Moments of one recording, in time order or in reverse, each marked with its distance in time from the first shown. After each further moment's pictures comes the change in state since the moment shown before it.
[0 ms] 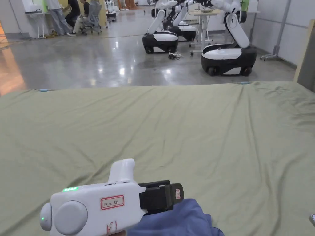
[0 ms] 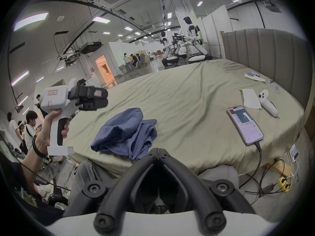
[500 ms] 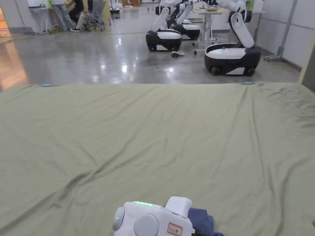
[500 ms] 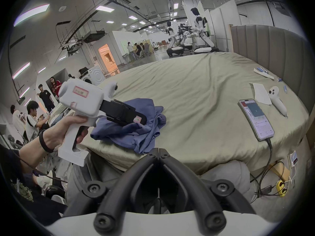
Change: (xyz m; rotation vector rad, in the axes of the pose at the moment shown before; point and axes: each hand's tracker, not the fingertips) left arm 0.008 -0.055 -0.100 -0.387 0.031 -0.148; right arm -0.015 -0.005 -0.029 -0.106 0.027 0.049
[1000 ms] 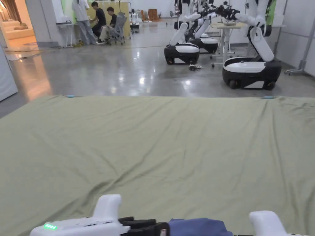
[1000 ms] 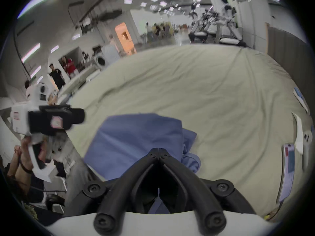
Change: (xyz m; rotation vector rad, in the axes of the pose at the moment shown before) left arm -0.064 -0.059 0.161 0.413 0.059 0.172; right arm -0.035 0.105 -0.149 -0.252 0.130 0.163
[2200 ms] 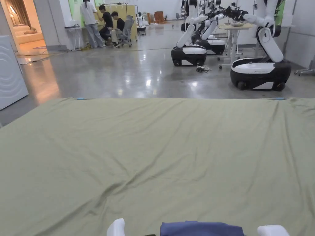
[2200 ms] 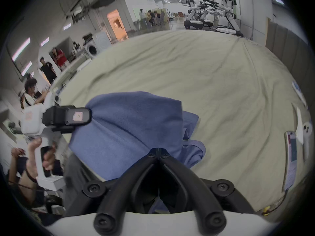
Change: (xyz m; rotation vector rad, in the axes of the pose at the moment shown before) left arm -0.057 -0.039 -0.035 0.037 -0.094 0.433; right arm -0.006 -0.025 -0.004 -0.026 -0.030 -0.066
